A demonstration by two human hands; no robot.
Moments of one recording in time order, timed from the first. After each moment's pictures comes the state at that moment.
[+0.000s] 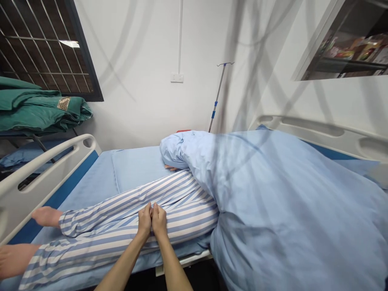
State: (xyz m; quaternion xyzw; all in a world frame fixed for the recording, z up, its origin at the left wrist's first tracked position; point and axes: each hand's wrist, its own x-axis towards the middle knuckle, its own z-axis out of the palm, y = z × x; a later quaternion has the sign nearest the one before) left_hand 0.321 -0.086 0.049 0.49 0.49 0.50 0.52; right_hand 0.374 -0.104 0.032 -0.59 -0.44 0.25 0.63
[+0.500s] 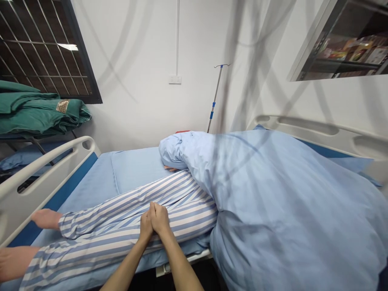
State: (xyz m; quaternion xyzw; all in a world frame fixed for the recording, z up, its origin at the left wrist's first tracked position) left_hand 0.318 -0.094 0.035 0.59 0.52 0.44 0.43; right_hand 0.389 -0.109 0.052 -0.62 -0.56 0.16 0.53
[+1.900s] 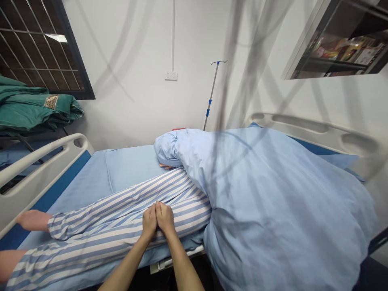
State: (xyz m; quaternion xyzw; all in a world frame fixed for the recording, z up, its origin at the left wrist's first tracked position) left_hand 0.353 -0.104 0.040 0.62 0.50 0.44 0.41; right_hand 0.432 -0.122 0.042 -0.64 -0.55 0.16 0.52
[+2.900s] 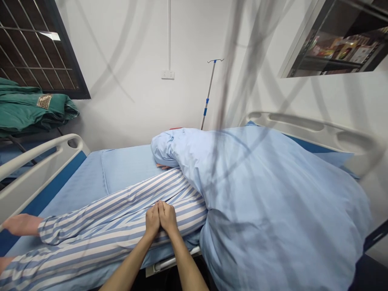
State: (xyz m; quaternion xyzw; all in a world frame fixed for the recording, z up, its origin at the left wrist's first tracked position) left_hand 0.386 -0.108 0.044 0.63 0.50 0.43 0.41; right_hand 0.460 -0.129 0.050 -0.64 -0.55 0.15 0.52
